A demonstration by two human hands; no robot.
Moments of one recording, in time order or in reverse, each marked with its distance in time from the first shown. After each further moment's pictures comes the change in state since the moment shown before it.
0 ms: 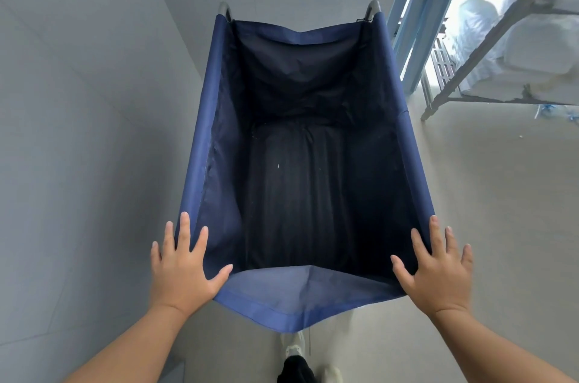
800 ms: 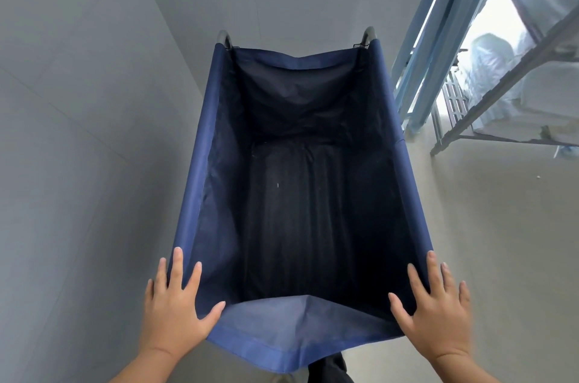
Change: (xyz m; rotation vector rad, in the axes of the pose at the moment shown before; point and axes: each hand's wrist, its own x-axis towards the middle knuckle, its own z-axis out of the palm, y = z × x) left_hand 0.074 0.025 -0.027 -0.043 -0.104 -0.105; right_hand 0.102 0.007 -0.009 0.054 -0.028 -0.064
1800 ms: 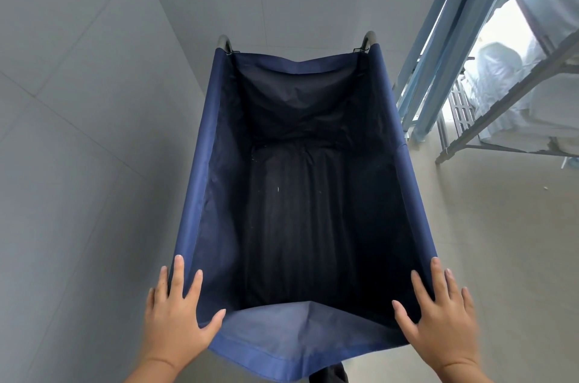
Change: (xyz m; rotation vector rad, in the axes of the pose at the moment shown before) left_hand 0.018 -0.008 0.003 -0.019 -0.020 -0.003; right_hand 0.024 -0.010 -0.007 0.030 -0.048 -0.031
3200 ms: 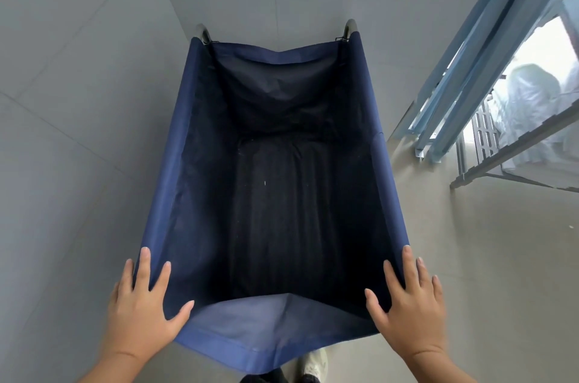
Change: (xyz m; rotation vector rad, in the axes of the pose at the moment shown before) left_hand 0.079 -0.009 -0.011 -0.002 0.063 -0.121; right_hand 0.128 -0.019 0.003 0.090 0.070 -0.115
